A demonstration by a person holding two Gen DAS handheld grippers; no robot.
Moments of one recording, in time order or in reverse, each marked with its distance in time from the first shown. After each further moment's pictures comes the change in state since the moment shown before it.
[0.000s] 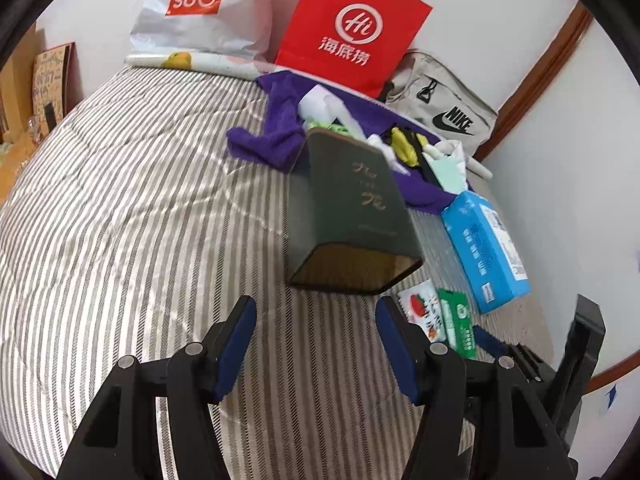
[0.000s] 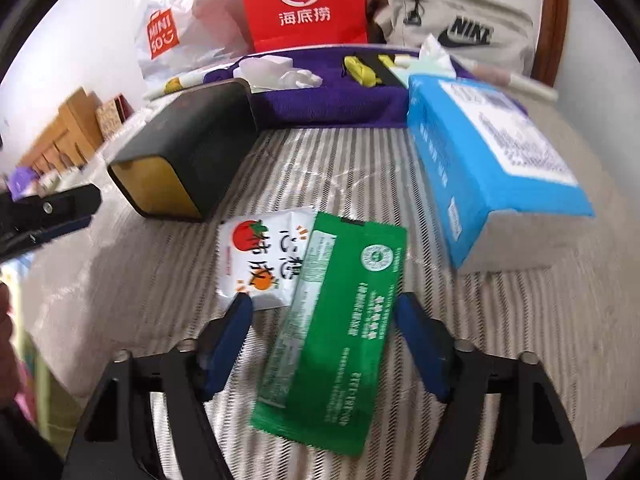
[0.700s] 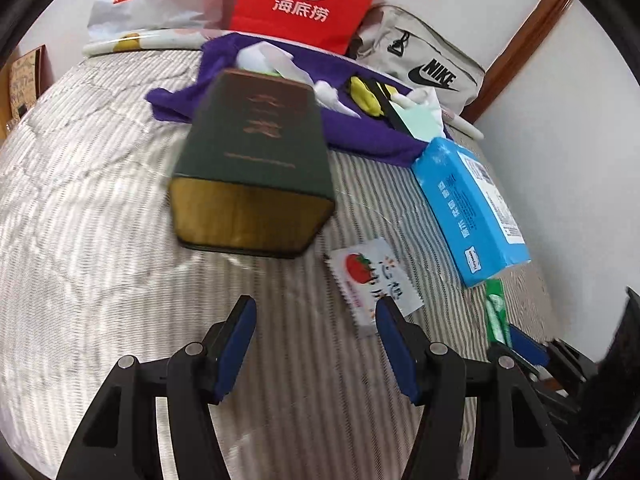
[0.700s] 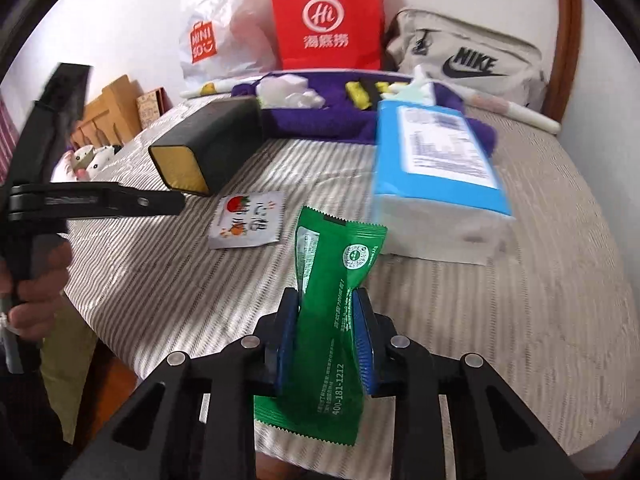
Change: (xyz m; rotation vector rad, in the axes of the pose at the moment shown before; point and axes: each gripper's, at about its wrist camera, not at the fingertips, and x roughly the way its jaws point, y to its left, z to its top) left arm 0.046 -0.072 -0.022 0.052 0.086 0.013; right arm -0.053 -0.064 -0.023 -0.112 -0.058 0.120
